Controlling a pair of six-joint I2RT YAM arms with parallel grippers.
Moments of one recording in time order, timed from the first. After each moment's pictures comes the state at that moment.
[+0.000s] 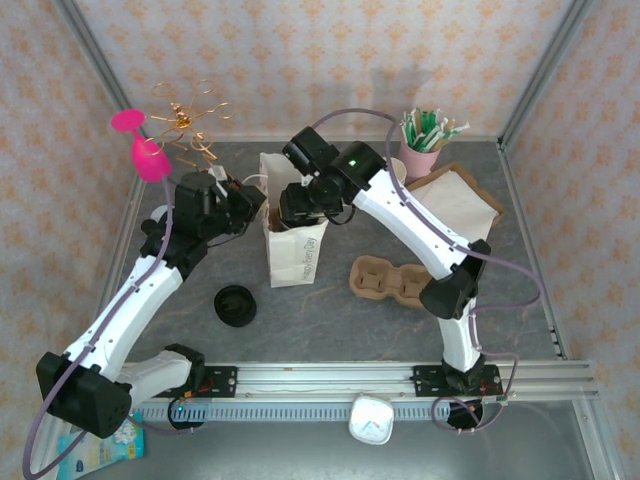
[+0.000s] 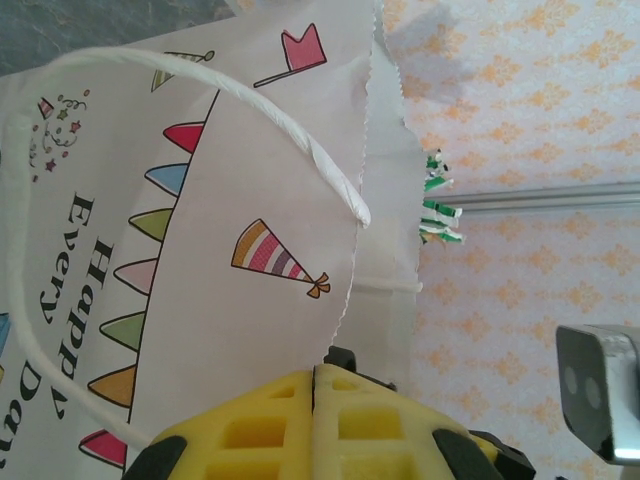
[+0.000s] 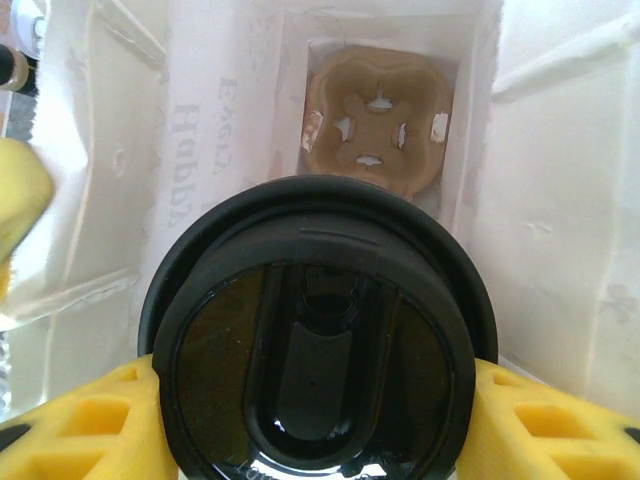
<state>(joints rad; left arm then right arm) -0.29 1.09 1.00 -0.33 0.27 -1.21 0.86 1.99 2.31 -1.39 -0.03 0.61</state>
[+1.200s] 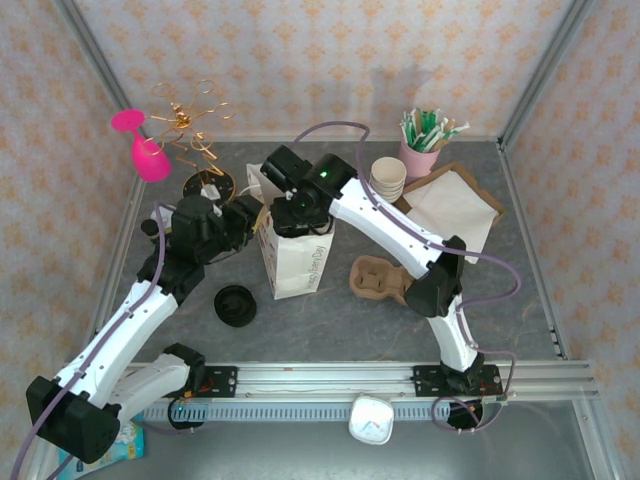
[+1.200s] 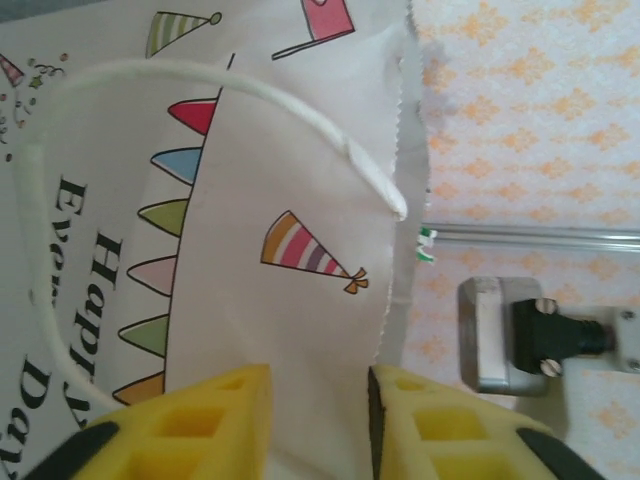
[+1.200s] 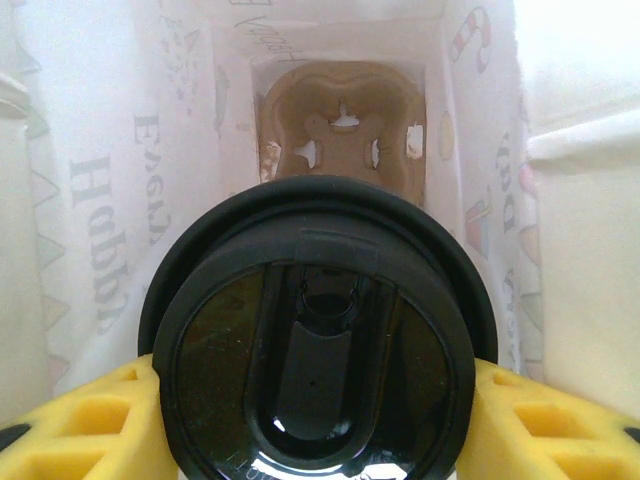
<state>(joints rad) -0.34 0.95 0.84 -0.27 0.16 -1.37 0.92 2.09 2.32 -1.39 0.05 0.65</state>
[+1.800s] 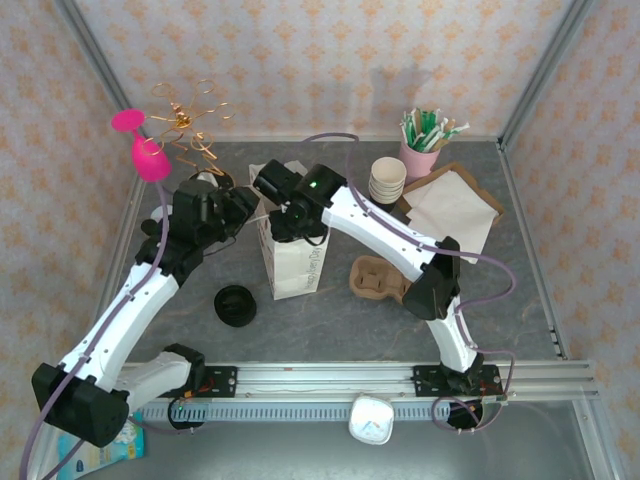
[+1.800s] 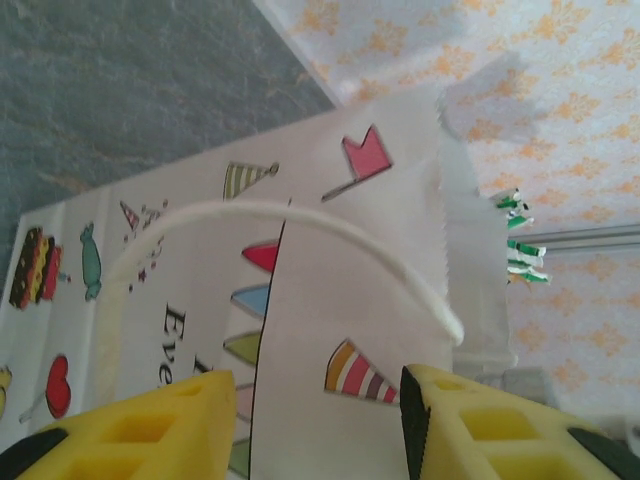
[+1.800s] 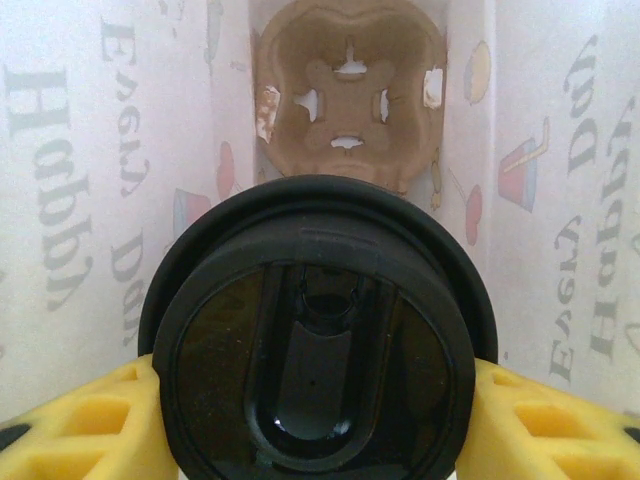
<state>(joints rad) -0.28 1.05 0.99 -0.44 0.11 -1.09 0.96 2.09 2.25 -1.38 0.05 0.67</state>
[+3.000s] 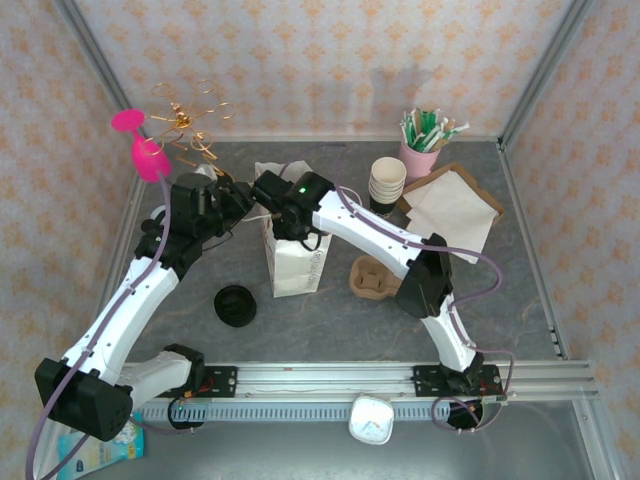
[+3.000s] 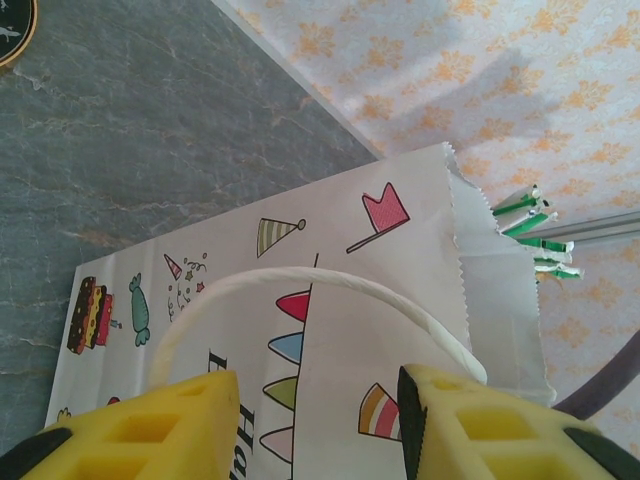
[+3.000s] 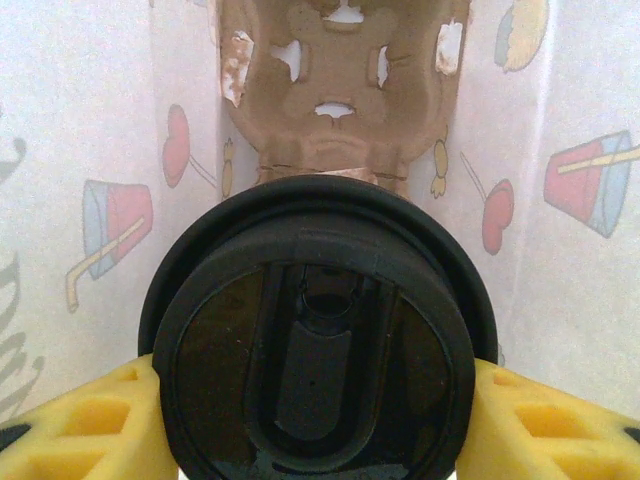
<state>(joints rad) -0.25 1.08 1.01 -0.44 0.10 -0.96 0.96 2.14 2.21 -1.38 0.06 0.68</state>
